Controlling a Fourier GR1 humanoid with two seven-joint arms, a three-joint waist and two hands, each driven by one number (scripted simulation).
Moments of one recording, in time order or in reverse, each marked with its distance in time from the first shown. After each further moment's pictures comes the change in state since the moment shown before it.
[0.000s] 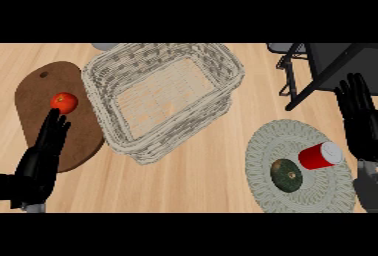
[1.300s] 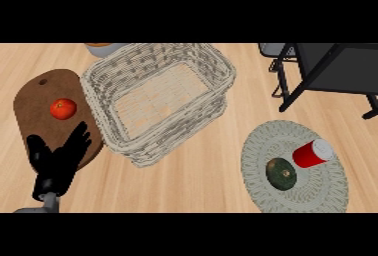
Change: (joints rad) left arm -0.074 -0.027 0.002 0.235 0.069 -0.096 0.271; right arm 0.801 -0.241 -0.184 -0.421 0.180 0.095 -0.080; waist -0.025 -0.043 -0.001
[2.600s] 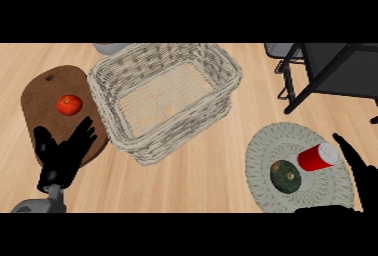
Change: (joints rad) left arm -0.052 -0.026 0.026 0.036 -0.027 -0.042 0.025; right arm -0.481 0.030 0.479 -0.313 0.609 -0.145 1.255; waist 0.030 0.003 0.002
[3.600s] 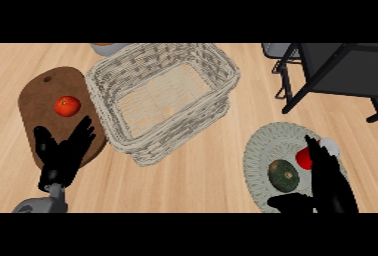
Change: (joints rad) left arm -0.007 -0.036 0.043 0.009 -0.041 -0.017 -0.005; right arm -0.058 0.270 0.081 0.199 0.333 0.053 0.046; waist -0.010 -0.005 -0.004
